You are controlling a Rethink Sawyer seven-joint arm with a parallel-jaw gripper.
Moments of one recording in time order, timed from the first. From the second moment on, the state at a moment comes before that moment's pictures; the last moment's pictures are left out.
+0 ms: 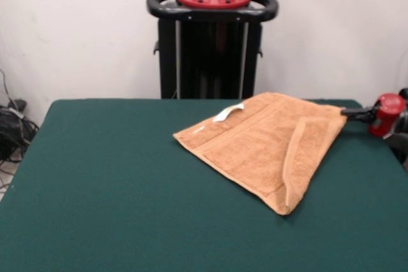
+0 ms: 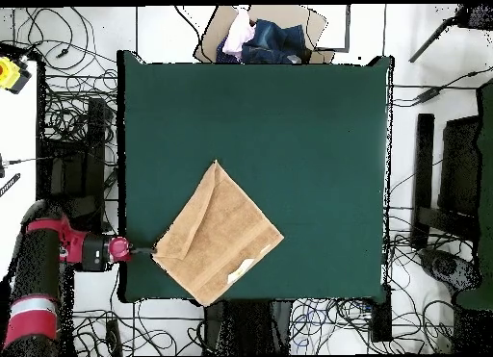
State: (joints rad) arm 0.87 0.36 -0.52 0.54 -0.35 1.89 2.19
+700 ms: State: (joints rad) arm 0.86 0.41 -0.52 0.41 -0.35 1.95 2.19
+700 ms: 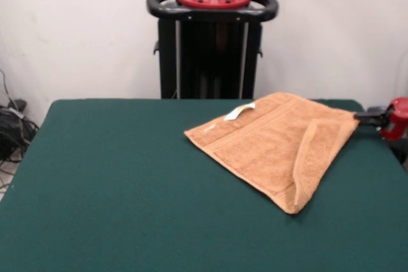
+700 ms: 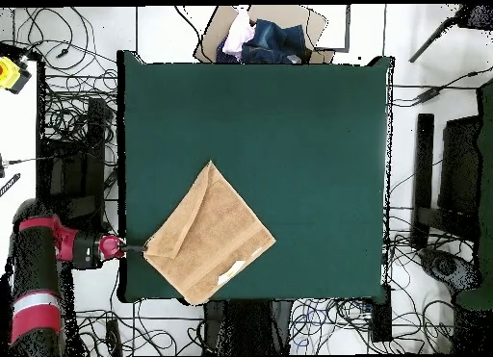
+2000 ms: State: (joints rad) arm 0.78 0.08 -0.51 0.81 -0.35 1.54 2.19
